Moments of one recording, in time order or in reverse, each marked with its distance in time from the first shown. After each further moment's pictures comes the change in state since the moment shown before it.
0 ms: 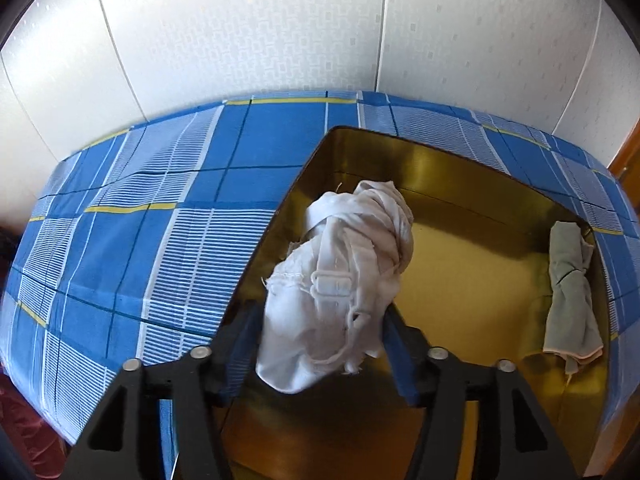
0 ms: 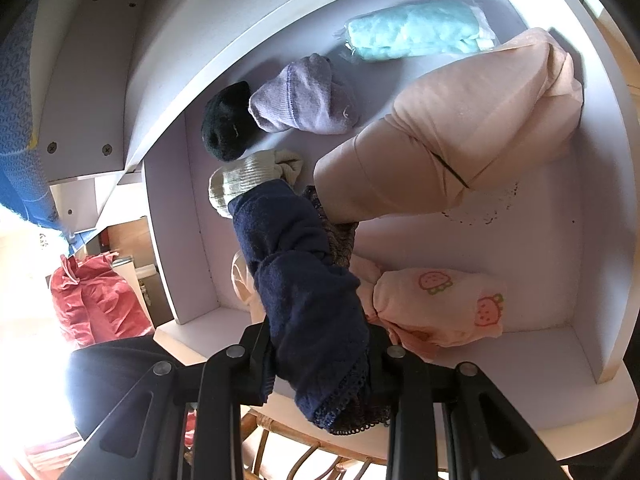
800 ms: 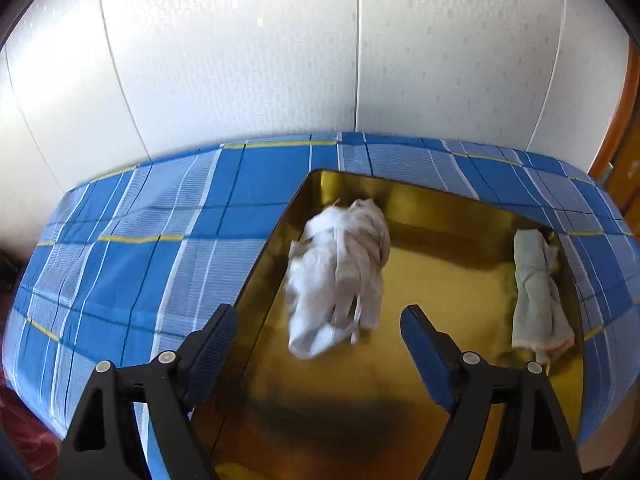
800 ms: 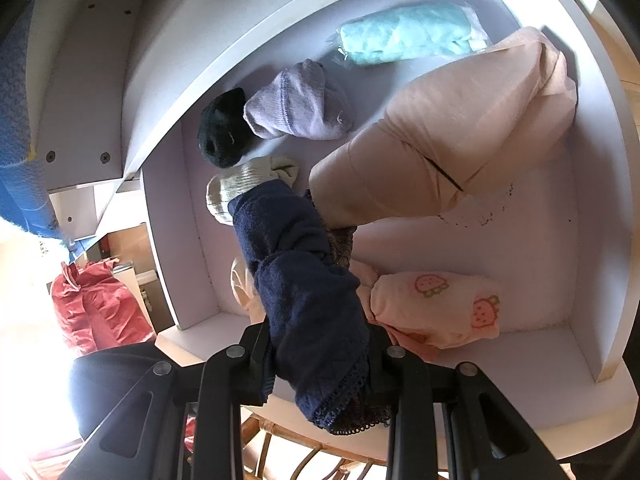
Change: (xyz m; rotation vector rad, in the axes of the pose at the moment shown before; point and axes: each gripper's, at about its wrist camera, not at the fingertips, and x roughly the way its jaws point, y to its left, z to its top) left arm -0.046 -0.009 -0.003 0.030 -0.118 -0.014; right arm -0.003 -0.003 0.002 0.013 -0.011 -0.010
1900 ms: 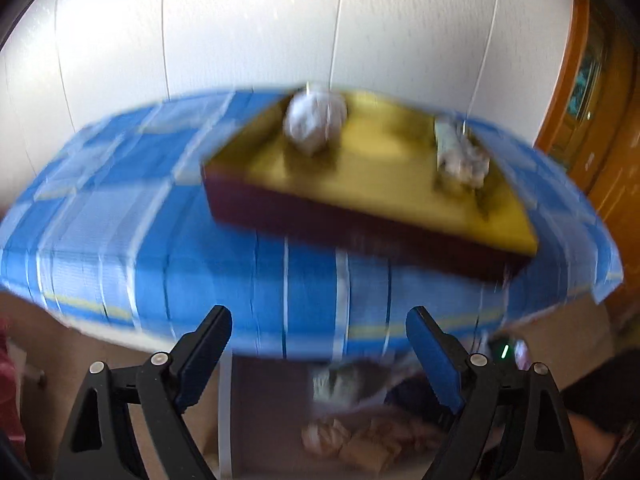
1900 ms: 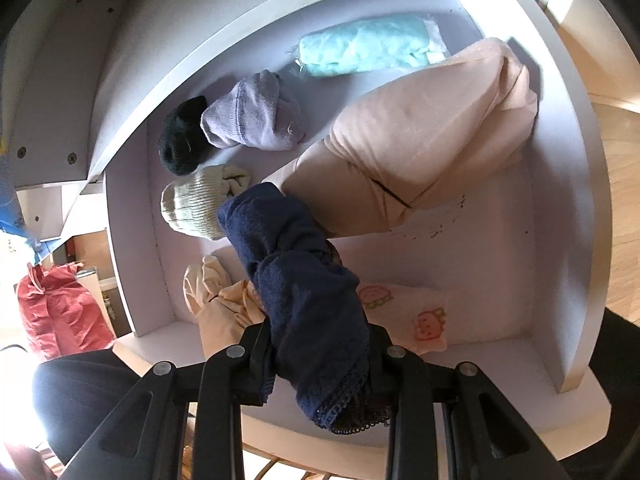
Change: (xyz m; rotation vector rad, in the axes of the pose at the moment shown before) left arm -0.084 0.004 -0.199 -0.026 -0.027 -0.129; right arm 0.000 -0.010 -0.001 -0.034 -0.060 -0.148
